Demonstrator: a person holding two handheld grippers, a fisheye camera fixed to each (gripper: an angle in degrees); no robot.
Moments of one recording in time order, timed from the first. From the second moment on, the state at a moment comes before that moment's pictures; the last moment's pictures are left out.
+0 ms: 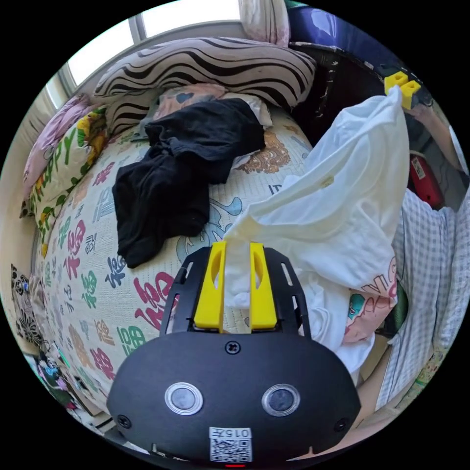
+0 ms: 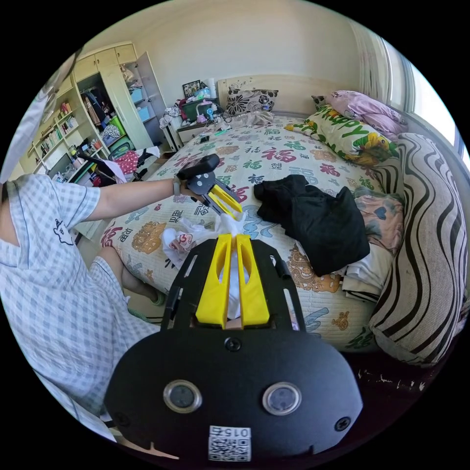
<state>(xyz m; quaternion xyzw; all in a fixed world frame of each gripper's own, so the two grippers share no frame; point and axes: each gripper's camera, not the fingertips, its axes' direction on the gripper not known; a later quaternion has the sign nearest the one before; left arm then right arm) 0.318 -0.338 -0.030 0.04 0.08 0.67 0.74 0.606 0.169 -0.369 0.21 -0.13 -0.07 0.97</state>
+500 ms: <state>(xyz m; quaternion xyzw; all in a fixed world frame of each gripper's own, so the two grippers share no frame) 0.429 -0.349 -0.040 -0.03 0.11 0.74 0.66 0.635 0.226 -0.393 0.20 -0.13 -0.07 0.97</state>
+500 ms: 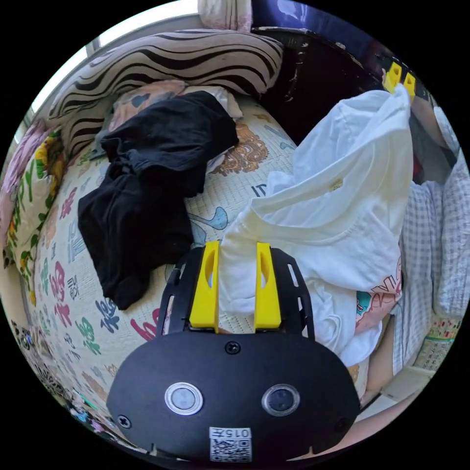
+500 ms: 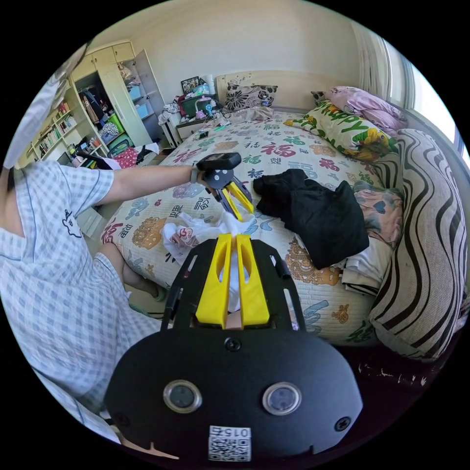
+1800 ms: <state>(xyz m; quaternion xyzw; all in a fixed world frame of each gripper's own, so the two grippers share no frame) 0.024 -0.006 -0.517 0.40 0.13 0.37 0.83 0.577 0.316 -0.571 0.36 -0.12 -0.07 0.92</state>
